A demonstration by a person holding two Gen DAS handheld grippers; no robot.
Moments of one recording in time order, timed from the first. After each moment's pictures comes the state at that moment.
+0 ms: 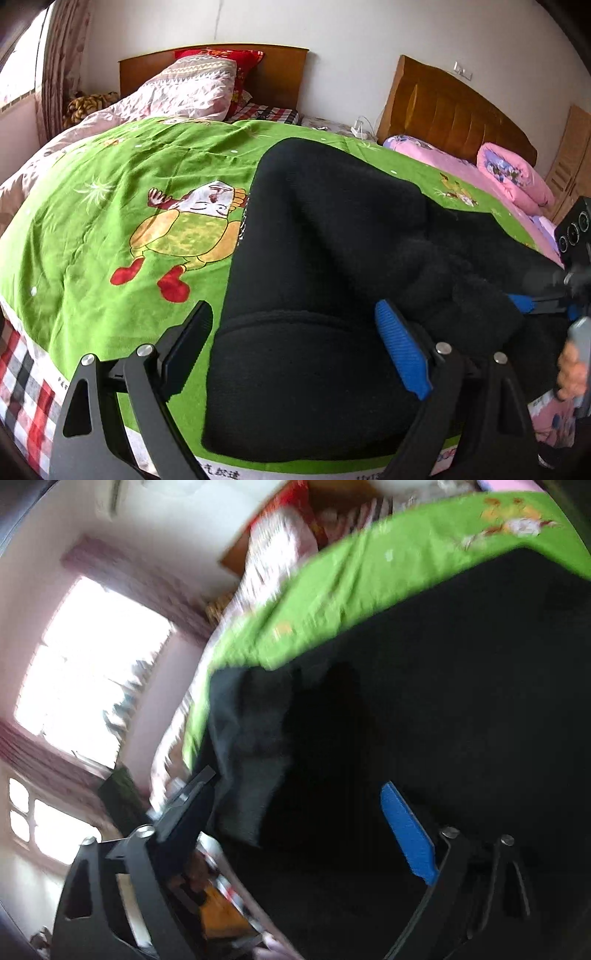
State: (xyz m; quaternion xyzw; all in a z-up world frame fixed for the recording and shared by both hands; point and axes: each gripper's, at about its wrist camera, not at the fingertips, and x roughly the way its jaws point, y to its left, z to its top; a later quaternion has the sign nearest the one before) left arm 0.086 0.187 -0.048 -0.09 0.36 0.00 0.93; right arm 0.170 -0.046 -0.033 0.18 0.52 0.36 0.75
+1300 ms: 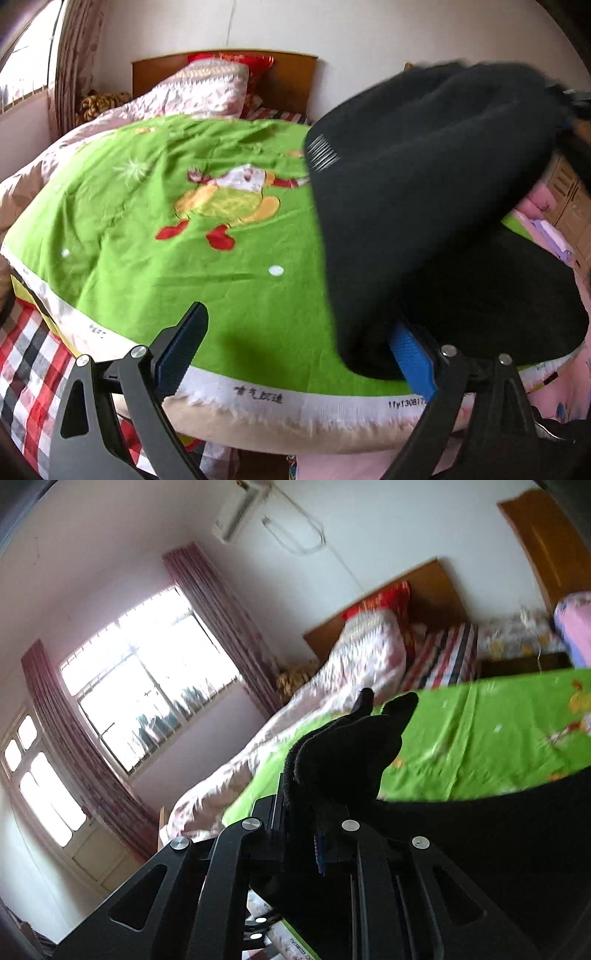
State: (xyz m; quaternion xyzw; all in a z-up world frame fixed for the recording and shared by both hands) left arm 0.039 0.199 -0.056 -0.09 0.36 0.01 0.93; right arm 0.147 -0.044 0.099 0.20 0.27 0.42 0.84
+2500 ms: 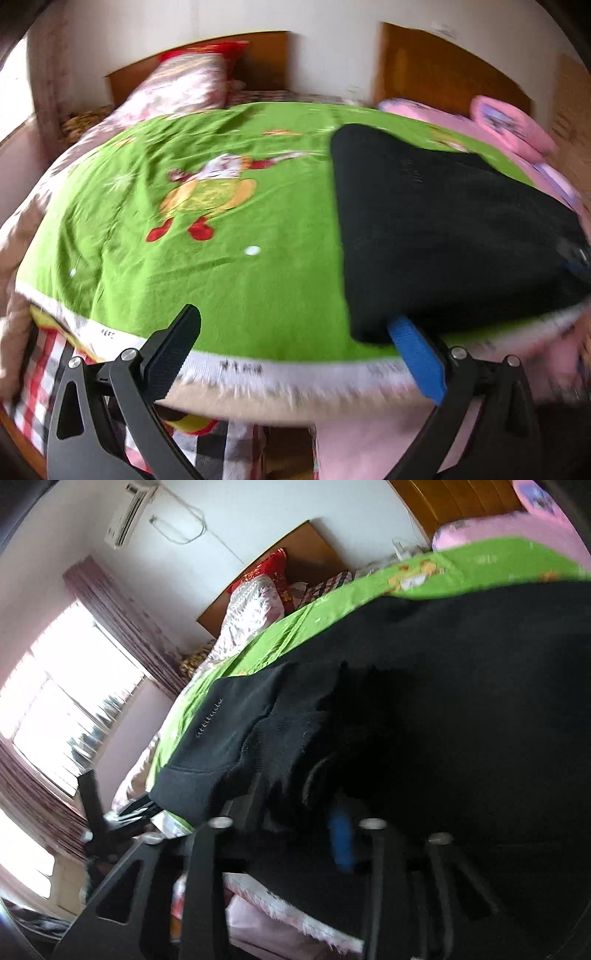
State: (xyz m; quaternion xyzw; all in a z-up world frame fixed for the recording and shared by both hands) left arm 0.029 0.173 -0.037 0.00 0.41 -0.02 0.91; right arm 0.076 -0.179 -0.021 0.19 0.38 0.24 0.87
